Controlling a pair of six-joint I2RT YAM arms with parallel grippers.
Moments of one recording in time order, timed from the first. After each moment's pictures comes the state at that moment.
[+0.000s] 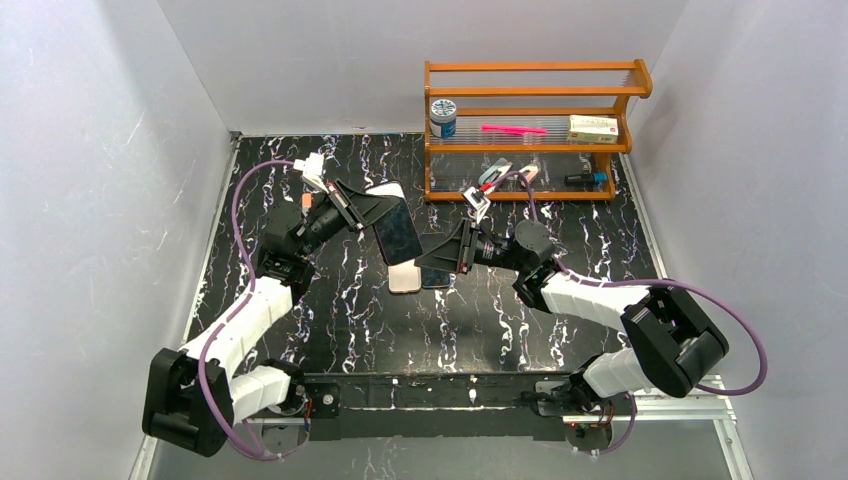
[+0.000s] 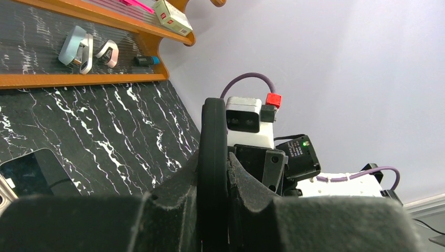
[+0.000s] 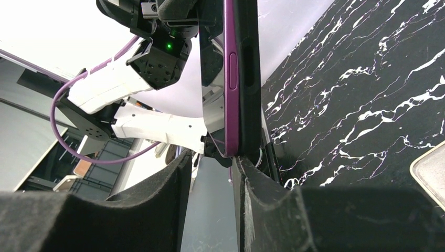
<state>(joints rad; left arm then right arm) -0.32 1.10 0.65 0.59 0.59 -1.04 0.70 1.39 0.59 0.98 -0.74 1.12</state>
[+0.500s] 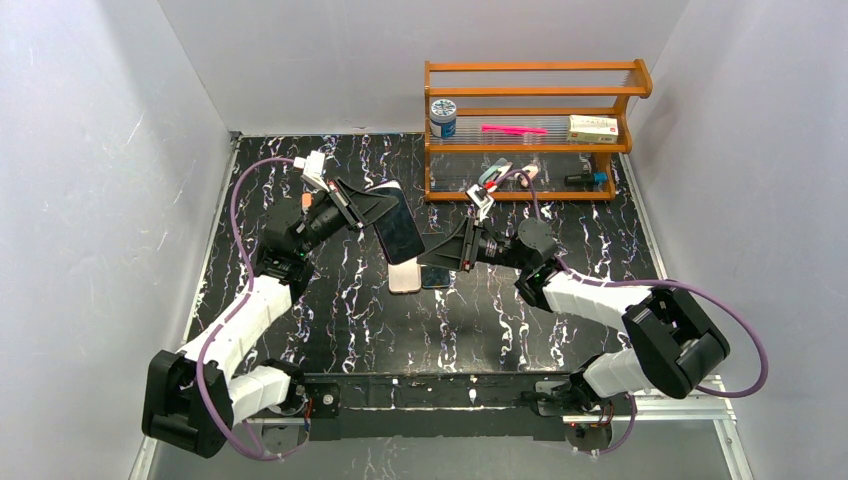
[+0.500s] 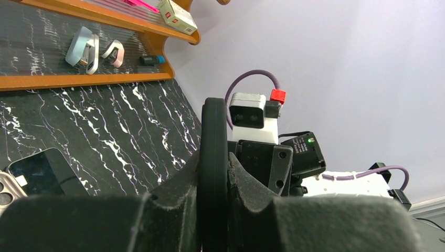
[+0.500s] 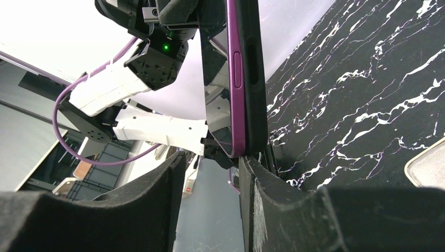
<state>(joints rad) -0.32 1.10 0.68 0.54 0.59 -1.00 0.68 1.38 0.59 0.98 -0.75 1.13</state>
